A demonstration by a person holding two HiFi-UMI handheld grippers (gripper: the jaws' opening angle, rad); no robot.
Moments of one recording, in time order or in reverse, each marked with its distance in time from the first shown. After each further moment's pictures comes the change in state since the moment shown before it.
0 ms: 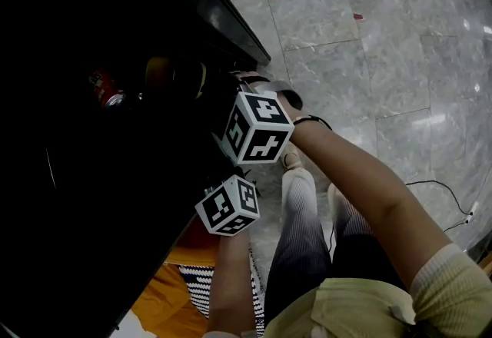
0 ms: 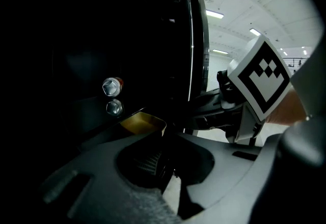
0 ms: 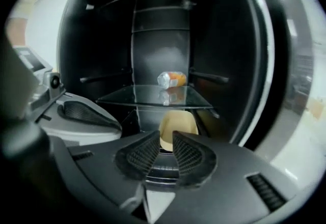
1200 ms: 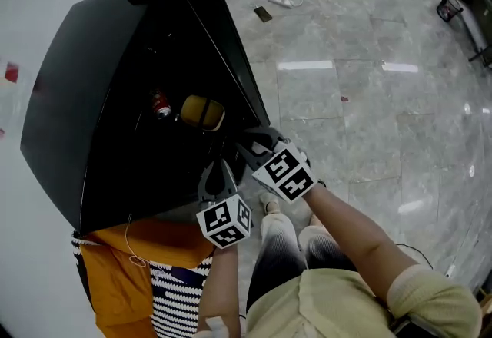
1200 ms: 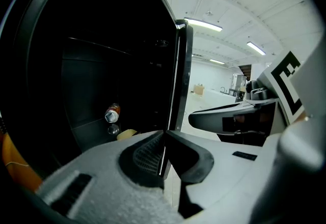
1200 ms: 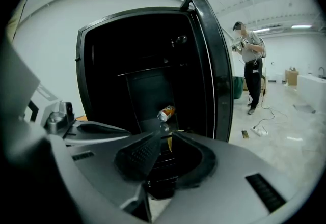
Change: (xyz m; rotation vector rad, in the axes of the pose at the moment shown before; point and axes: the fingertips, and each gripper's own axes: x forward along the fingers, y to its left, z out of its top) left arm -0.112 -0.051 0.096 -0.053 -0.040 -0.051; right arm -0.174 0.029 0.075 0.327 -0.167 -0.139
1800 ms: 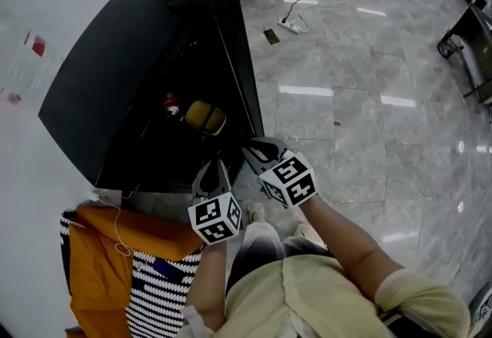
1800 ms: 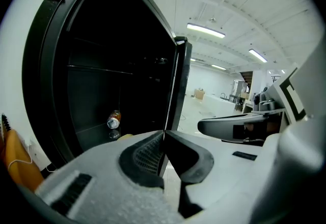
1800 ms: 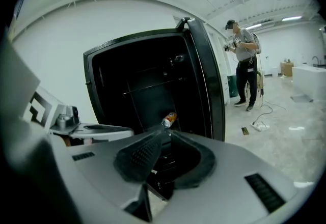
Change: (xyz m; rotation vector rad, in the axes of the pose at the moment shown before) left arm -0.037 -0.016 0.040 -0.058 -0.037 -0.002; right arm -0.053 0.008 0.025 0.067 -0.034 -0.002
